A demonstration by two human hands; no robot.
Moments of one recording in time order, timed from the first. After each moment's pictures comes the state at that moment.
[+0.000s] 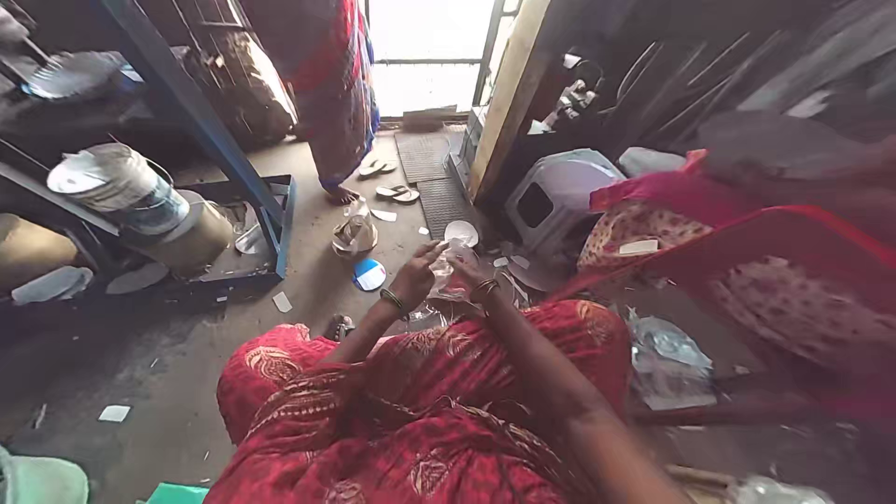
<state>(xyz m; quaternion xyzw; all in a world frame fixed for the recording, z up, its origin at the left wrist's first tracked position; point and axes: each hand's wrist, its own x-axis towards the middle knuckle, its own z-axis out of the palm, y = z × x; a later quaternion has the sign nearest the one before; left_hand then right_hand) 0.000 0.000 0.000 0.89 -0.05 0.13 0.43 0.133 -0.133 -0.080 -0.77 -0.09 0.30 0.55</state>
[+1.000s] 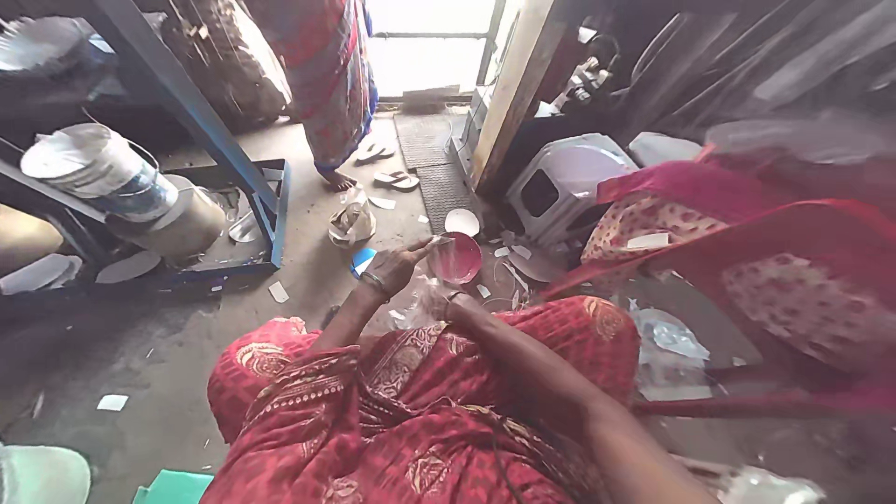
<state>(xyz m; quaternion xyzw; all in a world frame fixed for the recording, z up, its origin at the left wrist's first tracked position) 0.009 0.042 -0.015 0.98 -0.08 0.09 0.17 0.056 -0.148 -0.052 -0.84 -0.42 0.32 0.10</state>
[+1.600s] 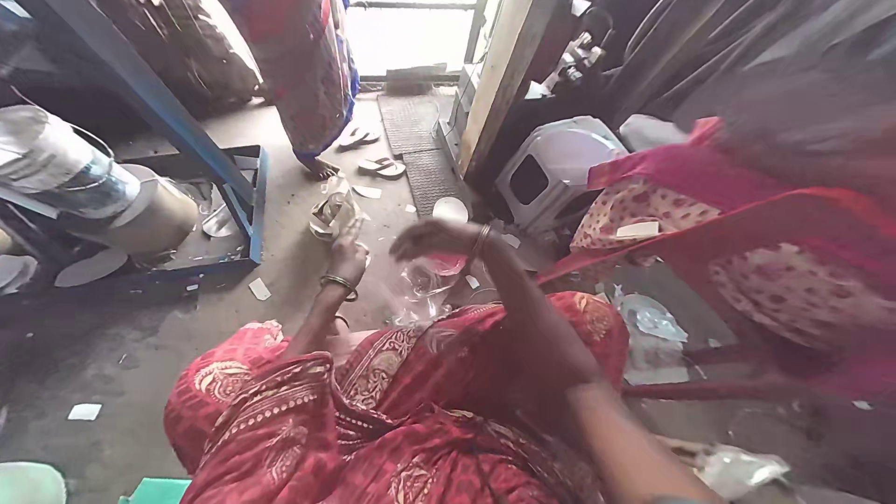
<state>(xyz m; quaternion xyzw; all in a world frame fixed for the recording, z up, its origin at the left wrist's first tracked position) 0.008 0.074 -0.029 0.88 0.24 0.10 0.39 0.157 -0.106 0.016 -0.61 -0.50 0.44 0.43</state>
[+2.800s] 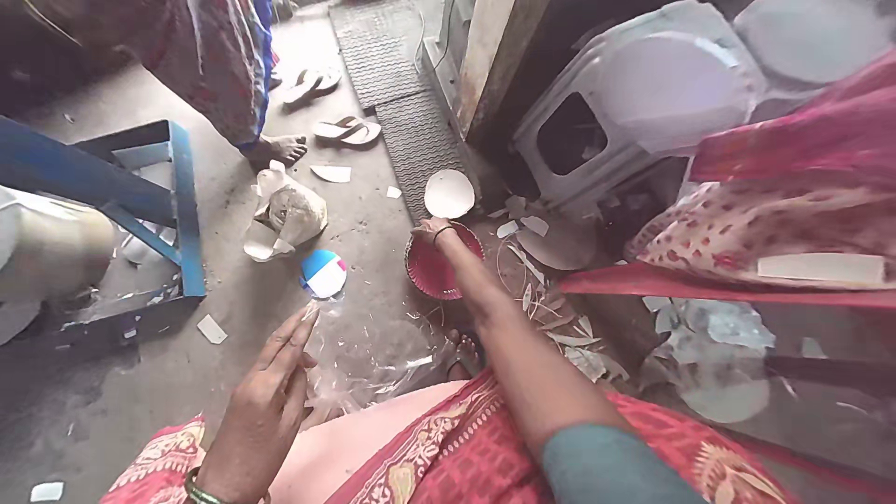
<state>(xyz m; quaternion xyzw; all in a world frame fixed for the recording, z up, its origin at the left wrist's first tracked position) 0.029 0.080 -0.060 0.95 0.12 0.07 0.29 0.387 -0.029 -0.321 -0.86 -0.36 0.35 -0.02</state>
